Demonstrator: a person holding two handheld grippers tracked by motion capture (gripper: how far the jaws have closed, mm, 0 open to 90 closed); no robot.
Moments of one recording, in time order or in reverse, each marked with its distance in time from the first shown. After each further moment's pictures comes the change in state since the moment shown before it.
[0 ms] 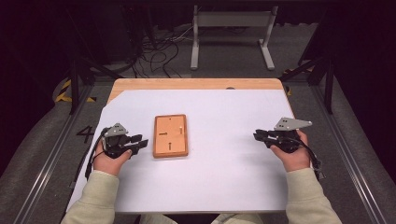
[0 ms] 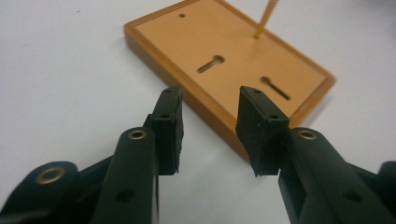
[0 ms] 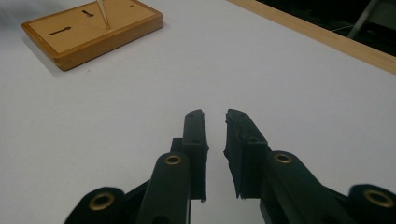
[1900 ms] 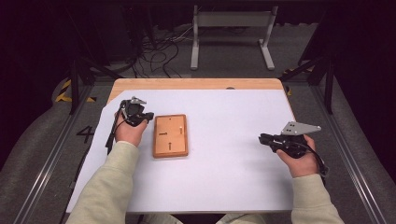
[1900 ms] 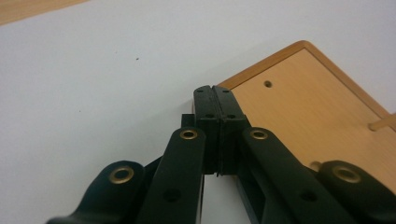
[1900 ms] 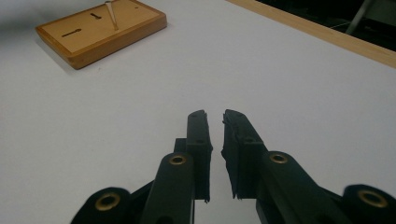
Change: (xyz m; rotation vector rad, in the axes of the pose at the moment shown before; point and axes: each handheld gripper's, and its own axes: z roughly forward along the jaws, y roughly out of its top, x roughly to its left) left arm 0.044 0.072 0.072 0.120 0.223 -0.087; right arm 0.007 -0.007 -0.021 -0.005 -0.005 0.028
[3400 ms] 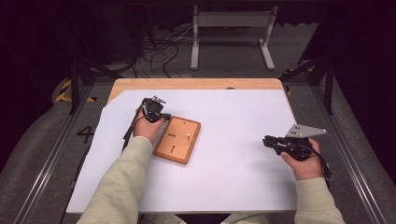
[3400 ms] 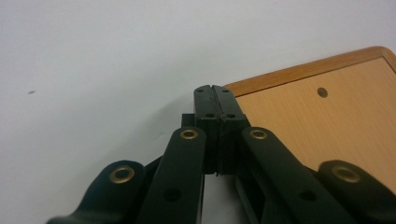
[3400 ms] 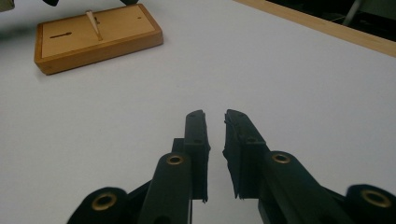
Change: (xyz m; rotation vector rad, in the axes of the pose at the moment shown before) left arm -0.035 0.022 0.059 0.074 -0.138 0.109; right arm -0.004 -0.011 -0.009 -0.002 -0.010 0.030
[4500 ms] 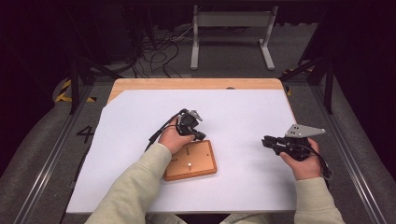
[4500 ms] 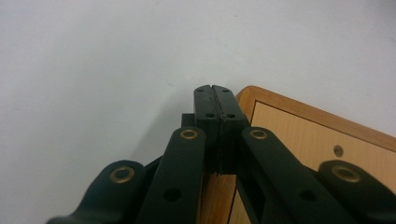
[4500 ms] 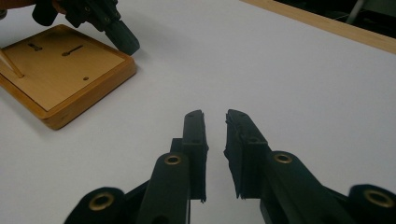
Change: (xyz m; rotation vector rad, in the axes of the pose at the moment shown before) left arm -0.104 0.018 0.025 0.140 -0.349 0.293; right arm 0.001 0.001 0.002 0.005 0.008 0.003
